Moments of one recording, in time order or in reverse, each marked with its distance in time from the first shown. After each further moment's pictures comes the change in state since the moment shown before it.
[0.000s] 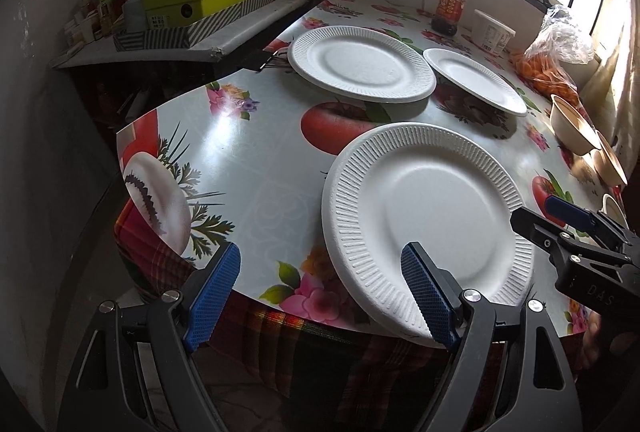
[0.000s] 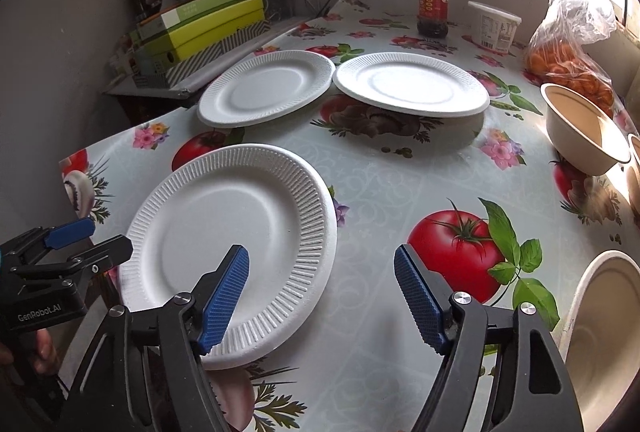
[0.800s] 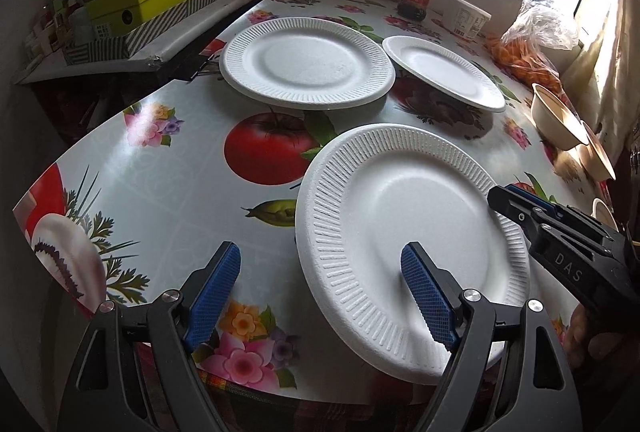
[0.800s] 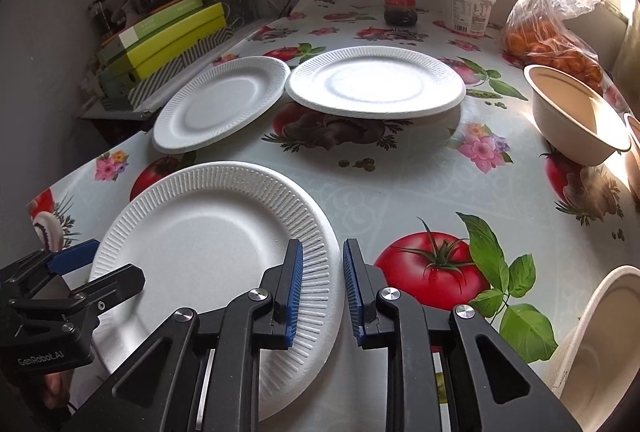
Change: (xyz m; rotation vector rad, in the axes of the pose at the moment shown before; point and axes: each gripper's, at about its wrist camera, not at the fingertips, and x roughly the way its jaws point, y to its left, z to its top) left arm 0.029 -0.034 0.029 0.058 0.047 -0.074; right arm 0.019 -0.027 0.020 0.090 -0.013 -0.054
